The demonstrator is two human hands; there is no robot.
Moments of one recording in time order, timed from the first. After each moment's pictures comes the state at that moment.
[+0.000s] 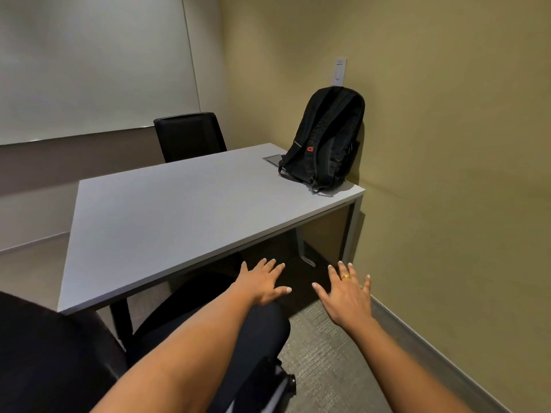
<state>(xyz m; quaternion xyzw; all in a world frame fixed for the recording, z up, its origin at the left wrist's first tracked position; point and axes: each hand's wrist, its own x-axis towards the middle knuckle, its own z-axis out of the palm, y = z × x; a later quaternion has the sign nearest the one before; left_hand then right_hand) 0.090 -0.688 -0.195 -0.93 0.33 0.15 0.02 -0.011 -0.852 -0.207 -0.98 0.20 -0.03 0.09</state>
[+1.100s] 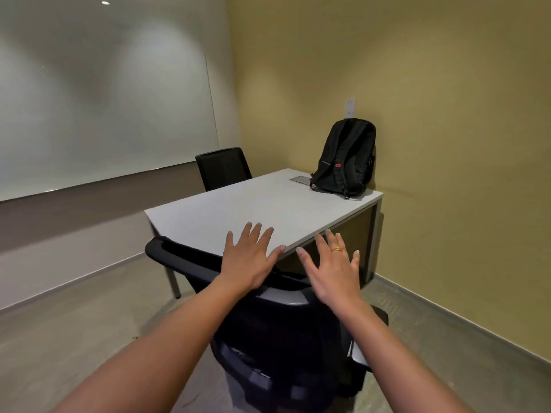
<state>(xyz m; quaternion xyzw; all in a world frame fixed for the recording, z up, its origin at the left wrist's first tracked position) -0.020 -0.292 -0.075 -0.94 0.32 -0.12 -0.05 -0.120 -0.423 -0.091 -0.93 0.20 -0.23 0.21</state>
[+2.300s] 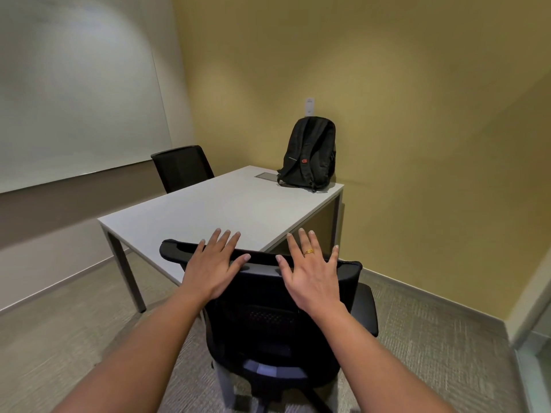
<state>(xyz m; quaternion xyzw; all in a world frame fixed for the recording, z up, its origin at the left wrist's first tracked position) 0.055 -0.176 -0.098 -0.90 0.41 -0.12 -0.07 -0.086 -0.318 -0.108 -0.94 0.24 -0.24 0.05</state>
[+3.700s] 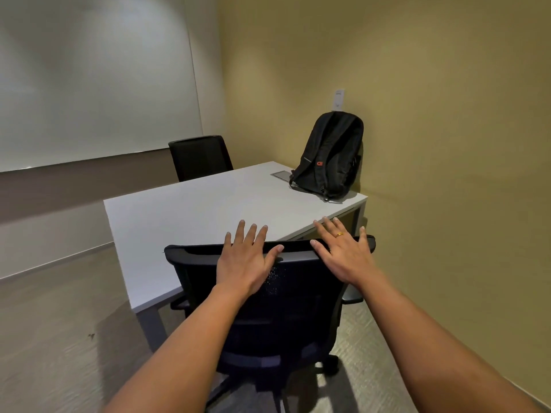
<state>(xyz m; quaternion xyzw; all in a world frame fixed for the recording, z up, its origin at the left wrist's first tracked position) 0.022 -0.479 -0.101 -0.95 0.28 -0.14 -0.05 -0.040 -0.679 -0.102 -0.98 0.10 -0.14 0.07</state>
